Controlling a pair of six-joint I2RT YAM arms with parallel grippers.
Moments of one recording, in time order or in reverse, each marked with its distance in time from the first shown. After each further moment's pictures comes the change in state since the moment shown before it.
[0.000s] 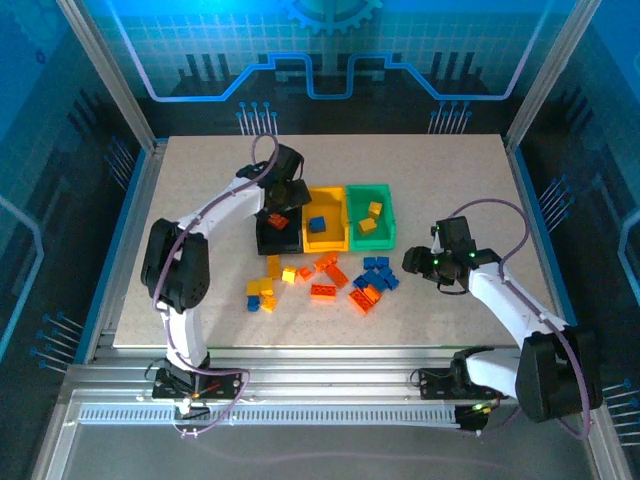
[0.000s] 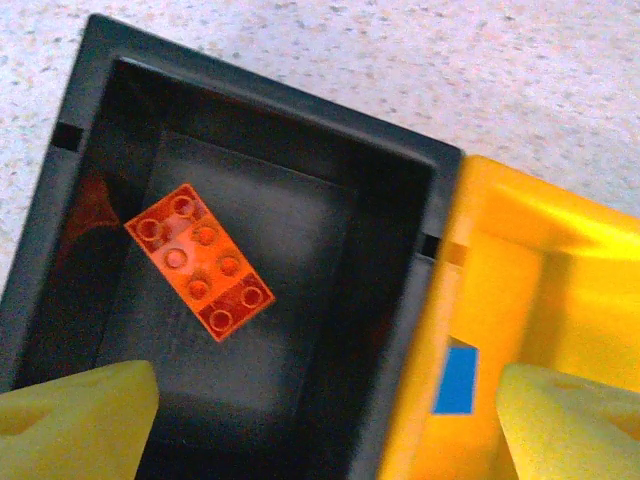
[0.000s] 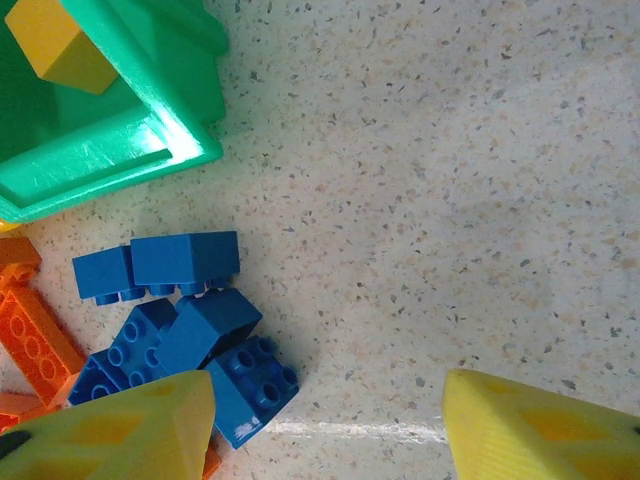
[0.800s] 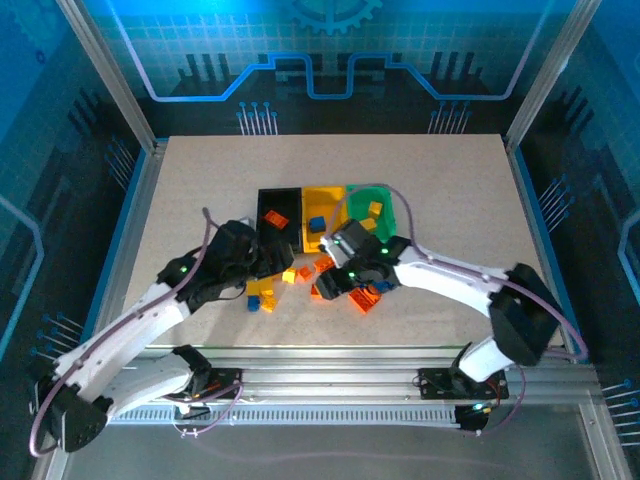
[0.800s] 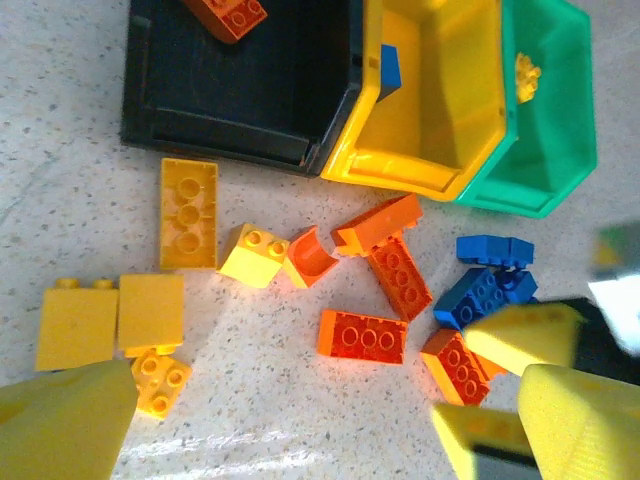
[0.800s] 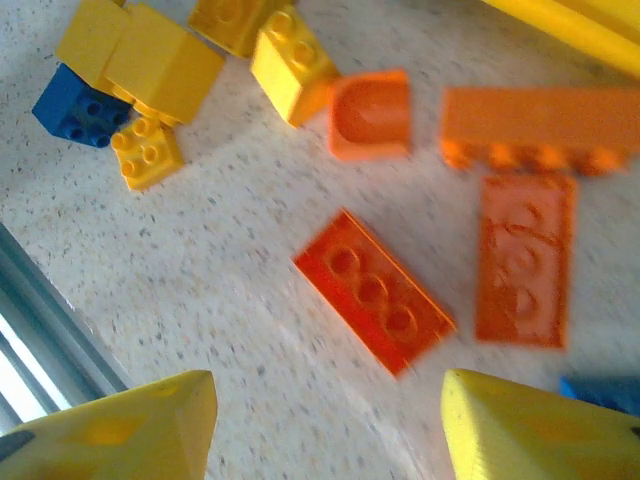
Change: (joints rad) left arm -0.187 -0.964 -0.733 0.024 0.074 -0.057; right arm 0.667 0.405 0.394 0.008 -0.032 -0.234
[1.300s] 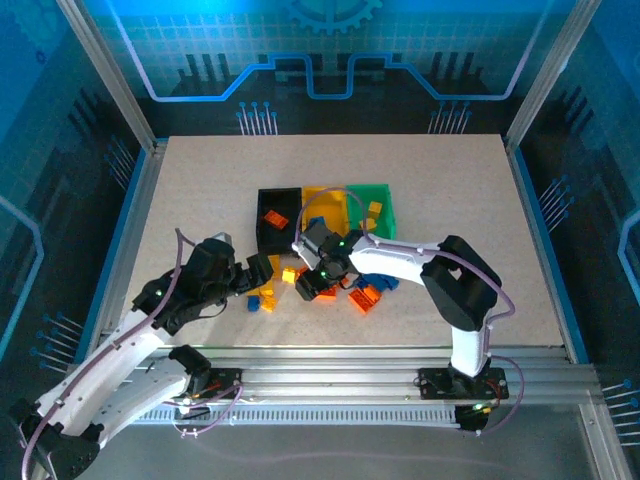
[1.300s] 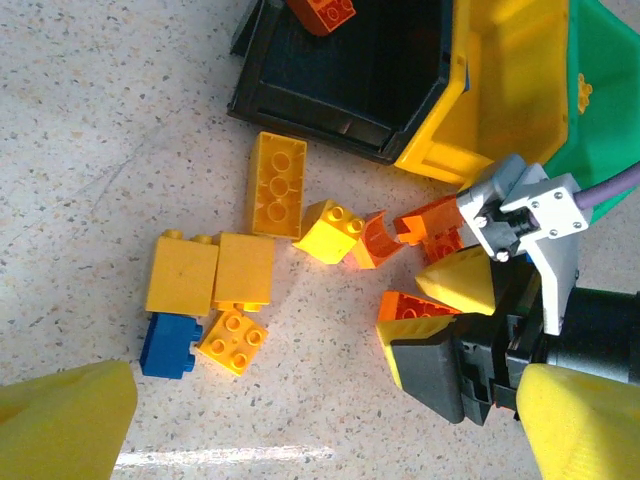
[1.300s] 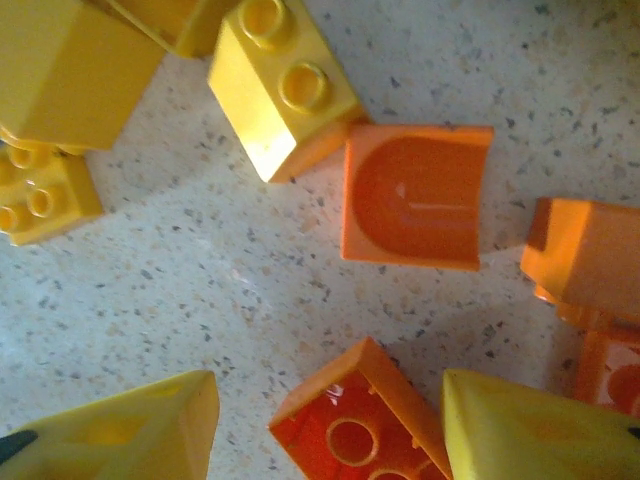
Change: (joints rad) left arm 0.057 -0.169 -0.085 -0.107 -0.016 -0.021; right arm 0.037 0.309 0.184 -0.019 0.030 -0.066
